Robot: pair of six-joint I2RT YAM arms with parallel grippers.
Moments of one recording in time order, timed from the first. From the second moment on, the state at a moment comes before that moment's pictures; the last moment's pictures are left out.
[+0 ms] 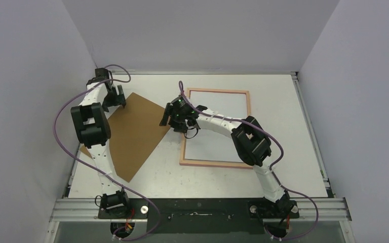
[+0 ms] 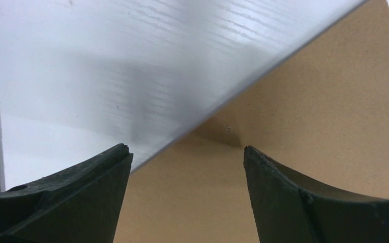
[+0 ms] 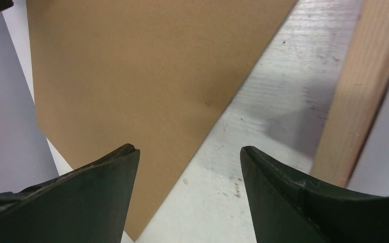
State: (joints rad) left arm 0.19 2.29 1.90 -0.75 -0.08 -0.12; right arm 0.81 2.18 1.68 -0.32 -0.06 0.99
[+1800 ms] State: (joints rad) left arm 0.33 2.29 1.87 -0.79 0.22 -0.19; right arm 0.81 2.27 1.65 -0.05 -0.04 1.31
